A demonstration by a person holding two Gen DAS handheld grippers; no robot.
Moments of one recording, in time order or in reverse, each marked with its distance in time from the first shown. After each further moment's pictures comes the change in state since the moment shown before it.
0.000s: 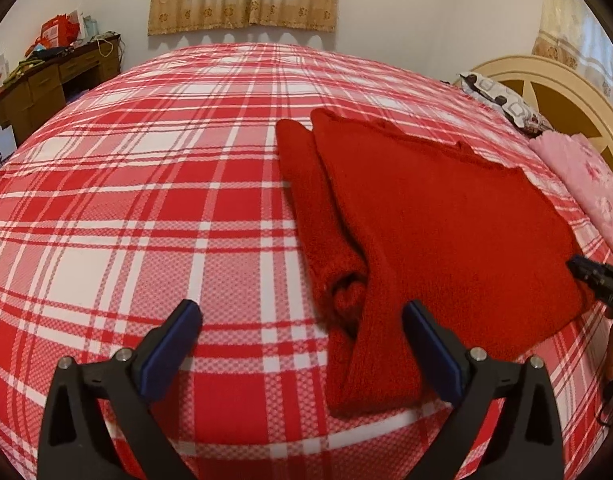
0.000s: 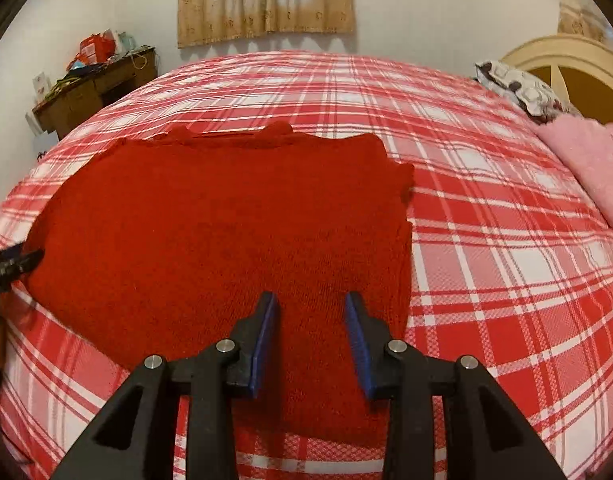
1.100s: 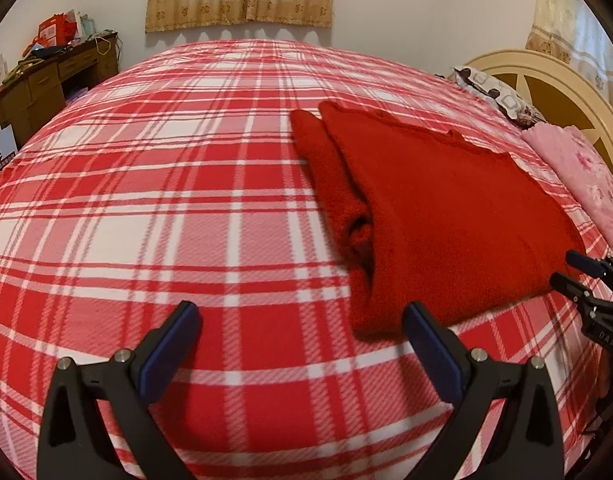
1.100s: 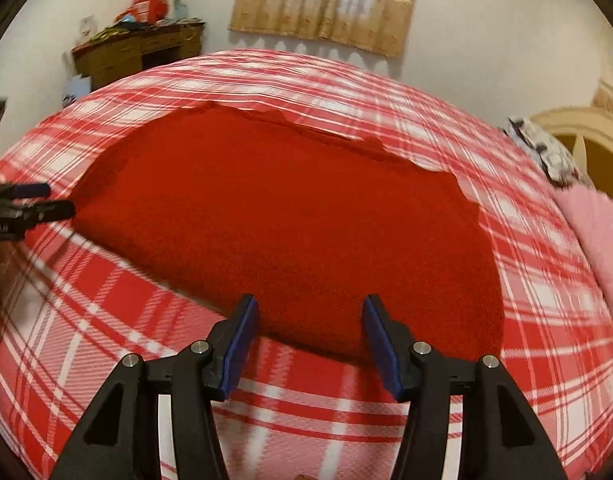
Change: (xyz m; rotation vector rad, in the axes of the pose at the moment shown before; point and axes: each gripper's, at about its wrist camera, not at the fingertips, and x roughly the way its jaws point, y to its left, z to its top) left arm -0.029 0.022 -0.016 0.011 0.022 -0.020; right arm -0.033 0.115 -0.031 -0.265 -0.055 -0.026
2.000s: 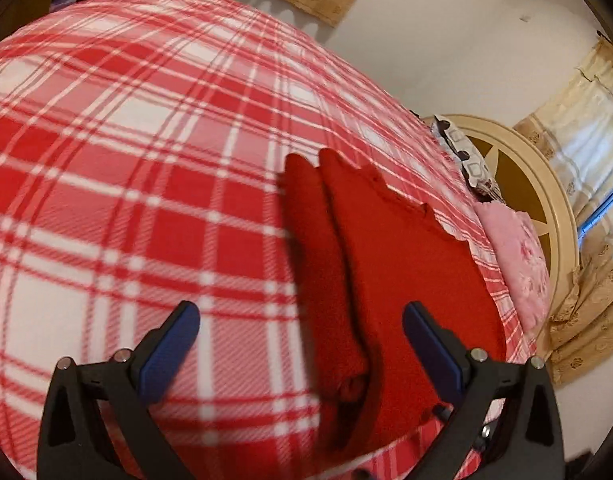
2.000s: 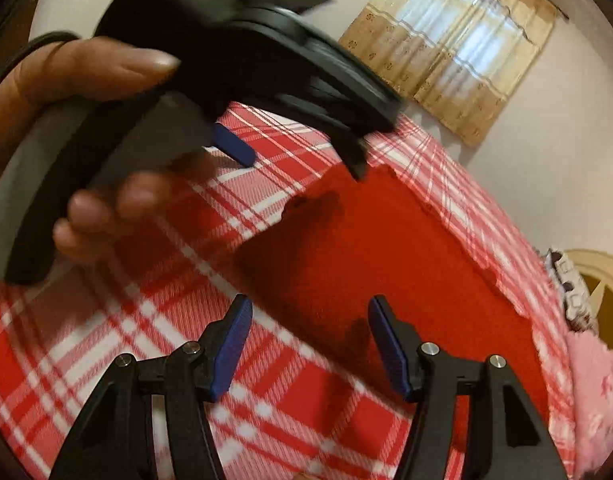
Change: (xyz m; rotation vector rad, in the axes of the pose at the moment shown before) left arm 0.047 0.038 0.066 -0.274 0.067 -0.356; right arm 0.018 0.171 0.039 -0.394 -0.125 -0.020
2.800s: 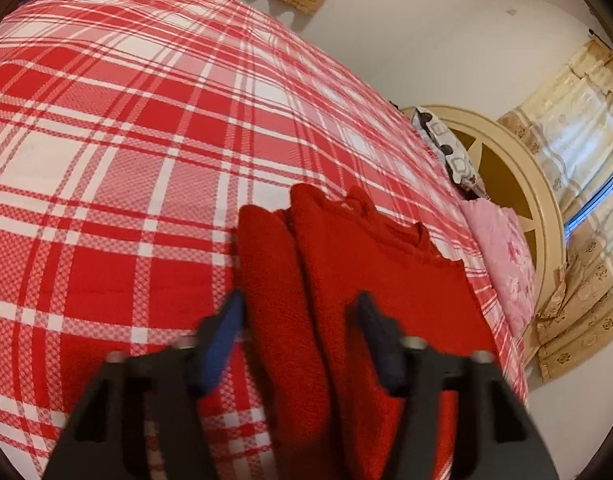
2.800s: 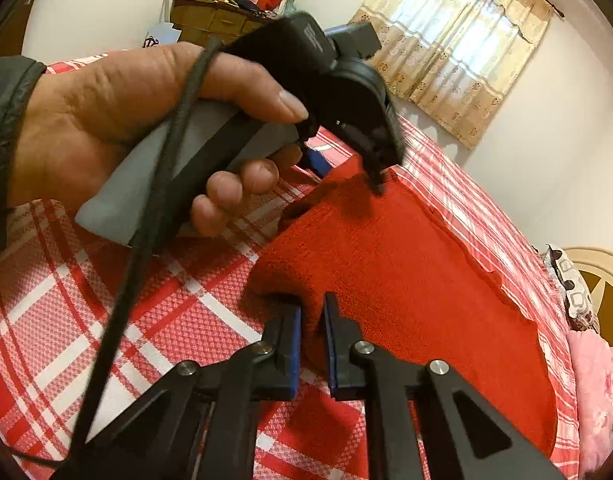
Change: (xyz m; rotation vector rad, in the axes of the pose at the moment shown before) left arm 0.047 0.000 0.043 0.021 0.060 -0.086; right arm 0.011 -0.004 0.010 0.030 -0.009 0.027
